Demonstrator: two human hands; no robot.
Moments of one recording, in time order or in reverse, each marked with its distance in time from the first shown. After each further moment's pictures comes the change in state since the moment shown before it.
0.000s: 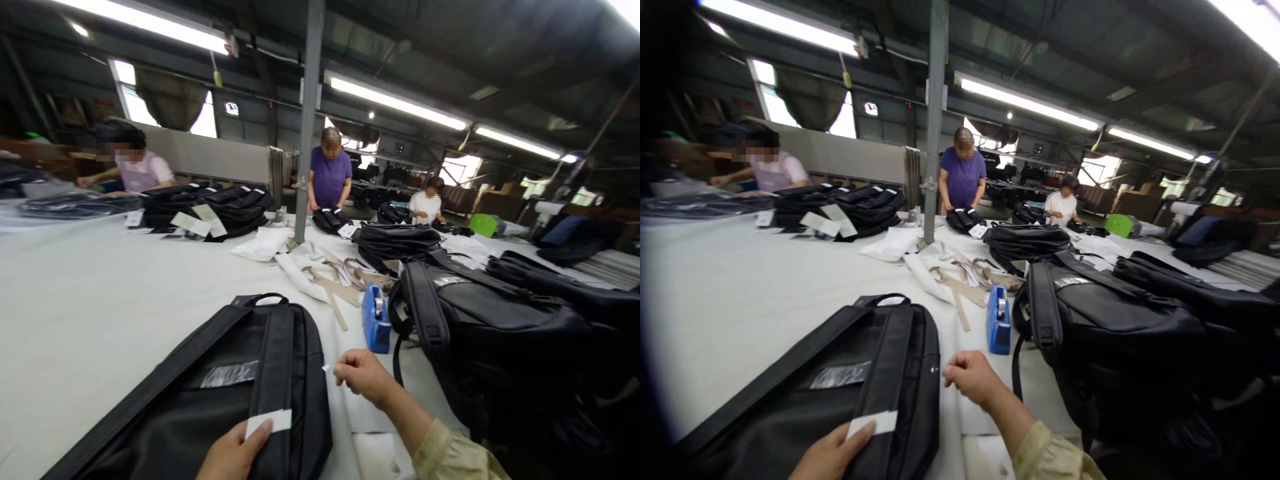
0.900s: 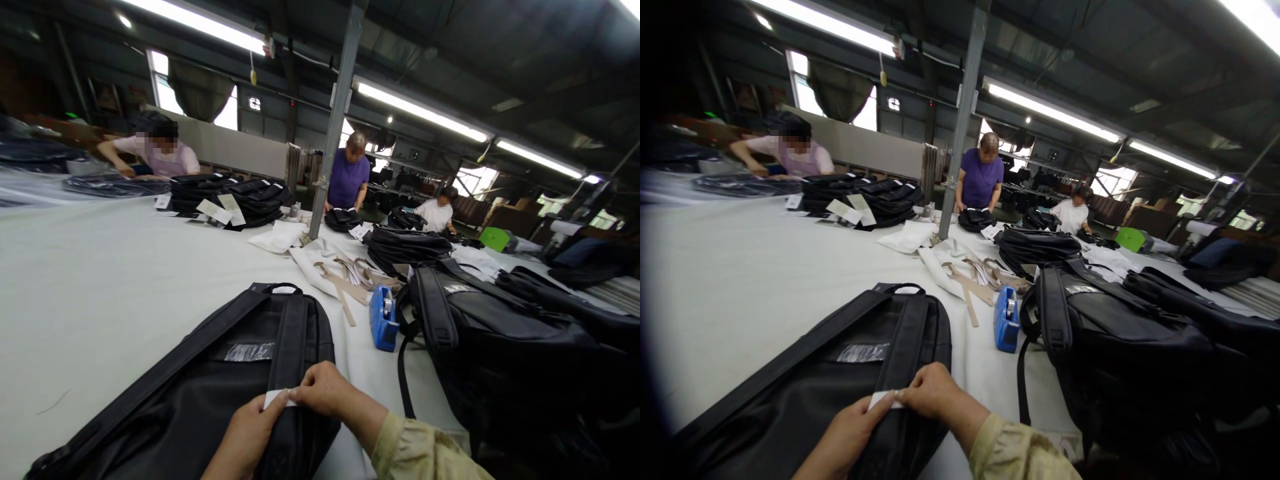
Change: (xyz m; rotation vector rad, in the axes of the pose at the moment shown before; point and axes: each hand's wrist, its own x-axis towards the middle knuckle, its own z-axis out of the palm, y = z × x) left_hand -0.013 -0.002 0.009 0.000 0.022 0.064; right_hand -0.008 -0.039 0.095 -0.366 -0.137 0.156
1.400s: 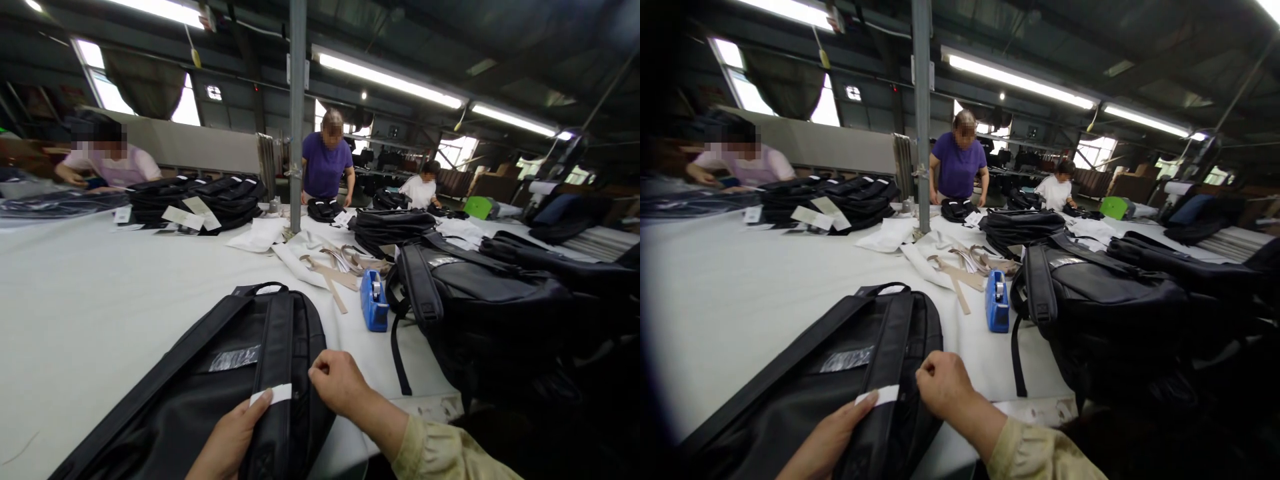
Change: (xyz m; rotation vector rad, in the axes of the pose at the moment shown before) left_hand 0.003 0.003 -0.008 -0.416 -0.122 -0.320; right_hand -0.028 0.019 -0.017 -0.006 0.344 -0.141
